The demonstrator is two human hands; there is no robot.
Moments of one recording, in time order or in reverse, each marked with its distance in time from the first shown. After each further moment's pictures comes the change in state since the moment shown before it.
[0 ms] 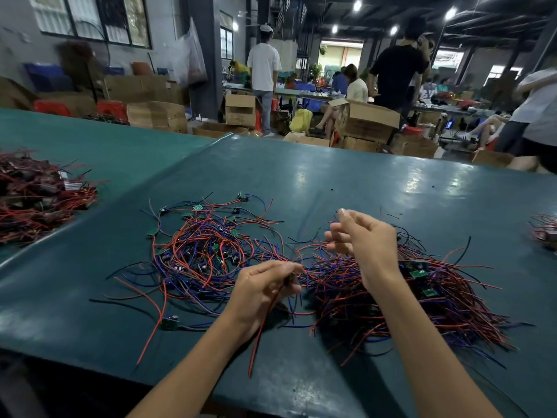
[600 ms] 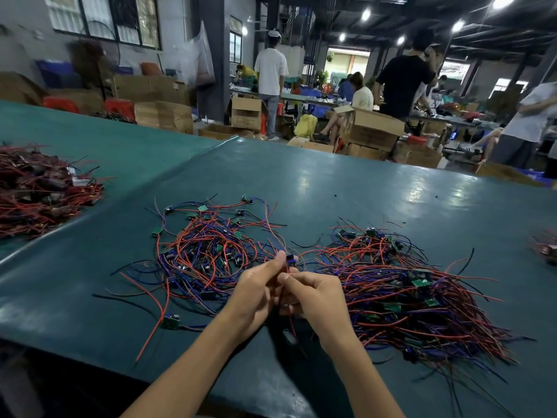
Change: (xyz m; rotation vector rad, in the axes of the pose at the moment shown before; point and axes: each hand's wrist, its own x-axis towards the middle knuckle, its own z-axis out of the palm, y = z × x) left_hand 0.008 0.001 -0.001 -0.103 0.073 -0.112; right_hand -0.075 0.048 0.038 -0.165 -0.305 0.159
